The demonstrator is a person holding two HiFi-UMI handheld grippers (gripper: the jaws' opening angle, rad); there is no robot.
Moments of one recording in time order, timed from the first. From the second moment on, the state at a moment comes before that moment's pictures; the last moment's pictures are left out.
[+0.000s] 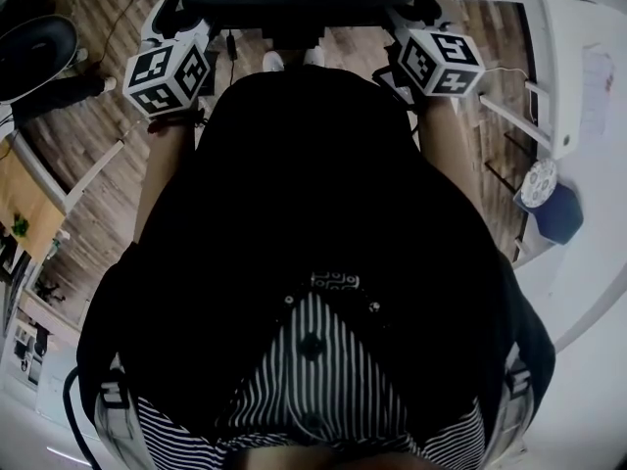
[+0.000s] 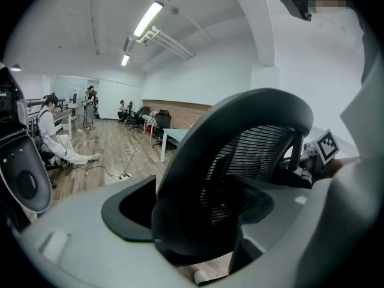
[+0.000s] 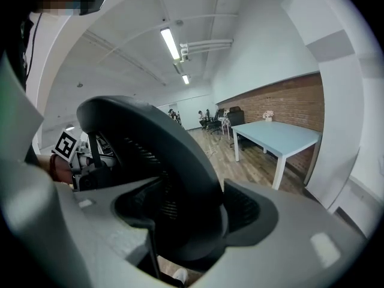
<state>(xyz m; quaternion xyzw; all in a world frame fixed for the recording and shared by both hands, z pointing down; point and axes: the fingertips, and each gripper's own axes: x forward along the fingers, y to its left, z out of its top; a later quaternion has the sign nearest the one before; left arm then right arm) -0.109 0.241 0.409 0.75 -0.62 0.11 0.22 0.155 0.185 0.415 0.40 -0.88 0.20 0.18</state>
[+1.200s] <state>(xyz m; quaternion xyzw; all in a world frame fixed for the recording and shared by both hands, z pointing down) -0.125 0.157 0.413 0.80 -0.57 0.11 0.17 0.147 0.127 0.417 0.42 -0.86 0.18 0.21</state>
